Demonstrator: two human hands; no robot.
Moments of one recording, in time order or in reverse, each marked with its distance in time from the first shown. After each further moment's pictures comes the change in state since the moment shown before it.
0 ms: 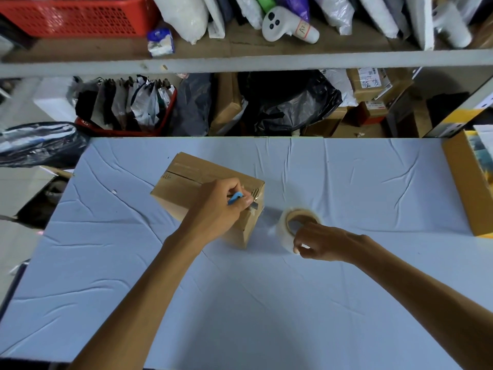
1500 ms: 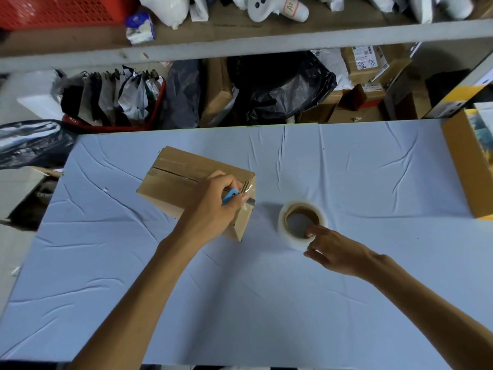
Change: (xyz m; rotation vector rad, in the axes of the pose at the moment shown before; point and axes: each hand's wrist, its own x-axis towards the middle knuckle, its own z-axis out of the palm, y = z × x) left_hand 0.000 -0.007 0.015 0.001 -0.001 0.033; right_hand -0.019 0.020 0.061 0.154 0.243 0.089
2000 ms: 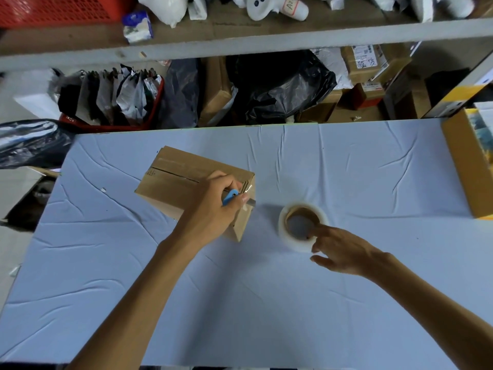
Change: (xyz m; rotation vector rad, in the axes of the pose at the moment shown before) left_hand 0.001 0.000 0.001 -0.014 -0.005 -0.018; right_hand -0.003 0.005 -0.009 -0.155 0.057 -0.071
